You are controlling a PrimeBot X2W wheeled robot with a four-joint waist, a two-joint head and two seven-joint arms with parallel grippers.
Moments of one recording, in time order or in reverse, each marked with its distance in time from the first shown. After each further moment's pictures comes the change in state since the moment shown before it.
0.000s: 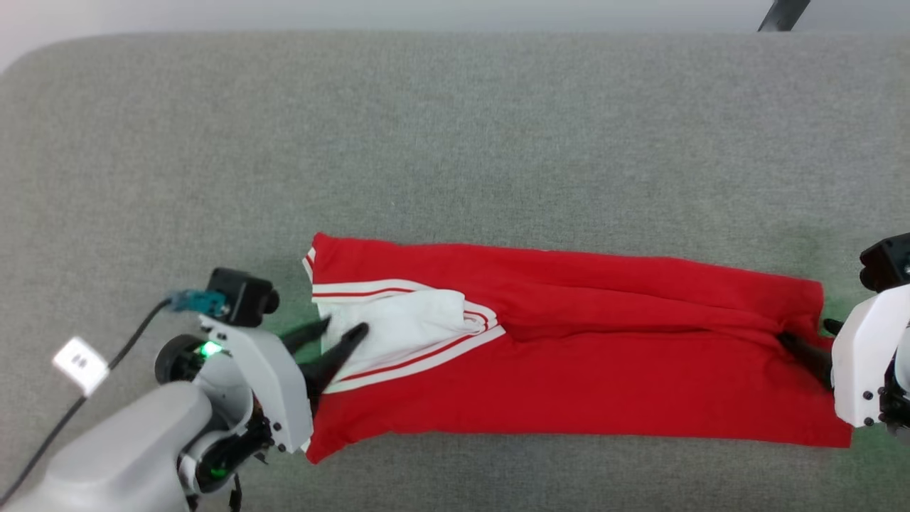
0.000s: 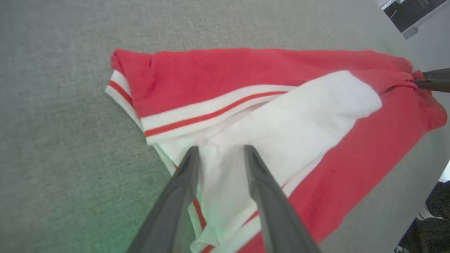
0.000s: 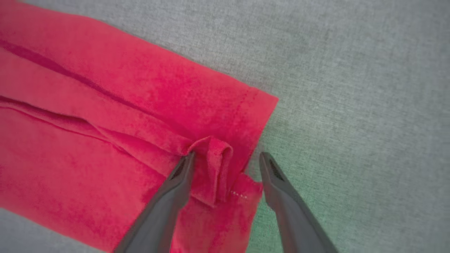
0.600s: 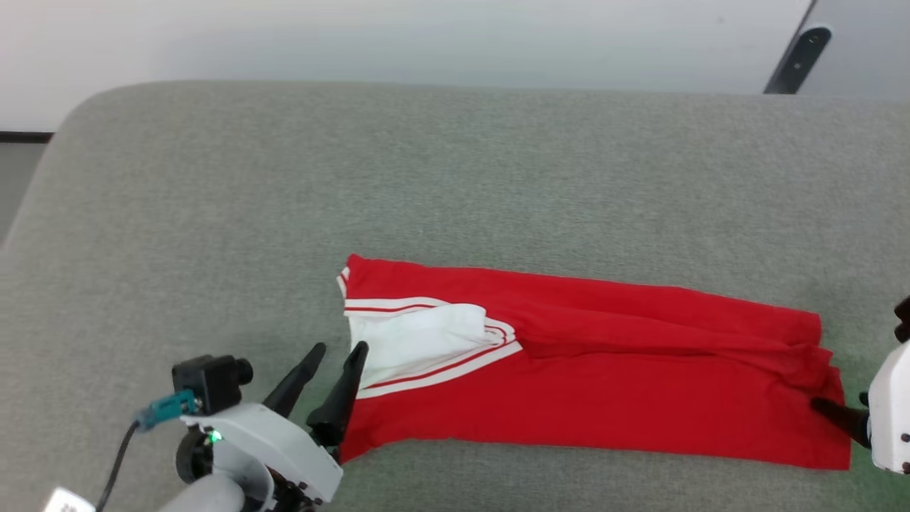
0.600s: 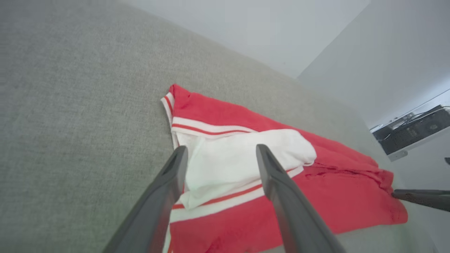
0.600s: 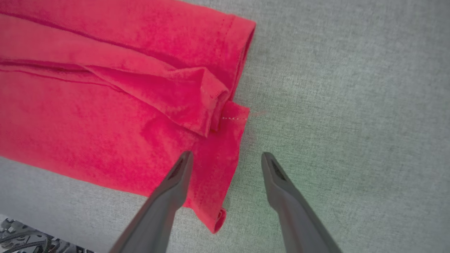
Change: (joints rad) left arm 0.356 -0.100 0.285 -0.176 0.013 0.217 -0.267; right arm 0.120 0.011 -0.136 0.001 0.039 0.000 0.174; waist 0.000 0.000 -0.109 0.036
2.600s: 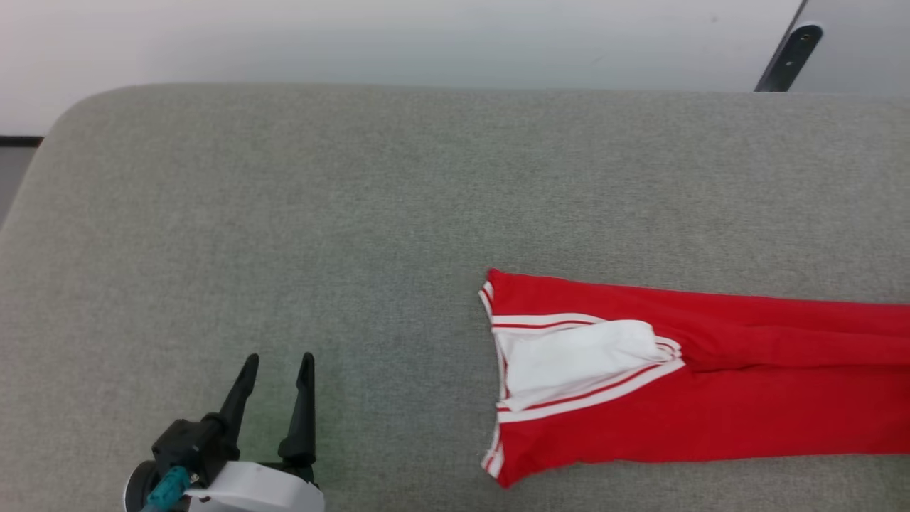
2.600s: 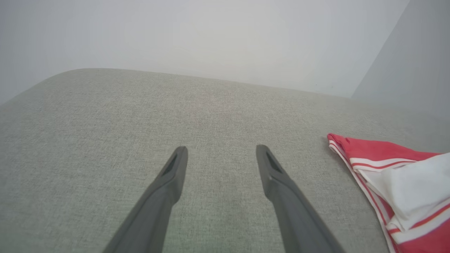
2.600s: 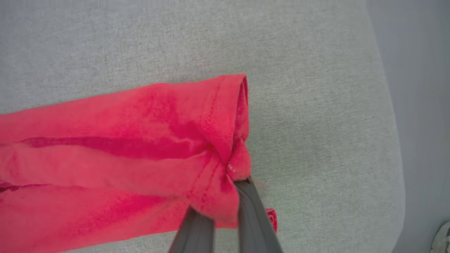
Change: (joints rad) left arm 0.318 -0.439 0.689 0.051 0.889 -0.162 -0.002; right arm -0.042 -0.015 -0.360 0.145 -0.113 0.000 -0.042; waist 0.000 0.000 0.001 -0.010
